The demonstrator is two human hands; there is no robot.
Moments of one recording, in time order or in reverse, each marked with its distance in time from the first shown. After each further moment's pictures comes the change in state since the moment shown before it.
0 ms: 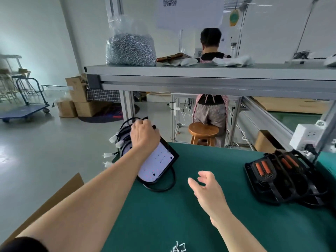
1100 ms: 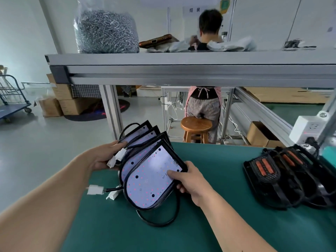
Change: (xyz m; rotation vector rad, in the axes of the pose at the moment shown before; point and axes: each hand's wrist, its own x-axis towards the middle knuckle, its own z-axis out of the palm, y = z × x) left_hand 0.066 -0.136 0.034 -0.874 -0.810 -0.391; right_hand 0.083 -0.009 0.032 0.297 -0.203 0.110
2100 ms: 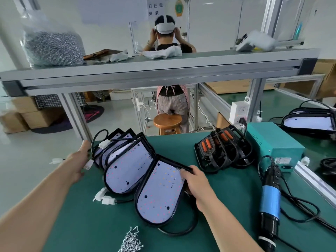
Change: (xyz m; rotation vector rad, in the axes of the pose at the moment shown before) left_hand -0.076 0.002 0.093 0.059 0.454 0.007; right_hand -0.108 0.037 -0.109 0.089 0.330 -0.014
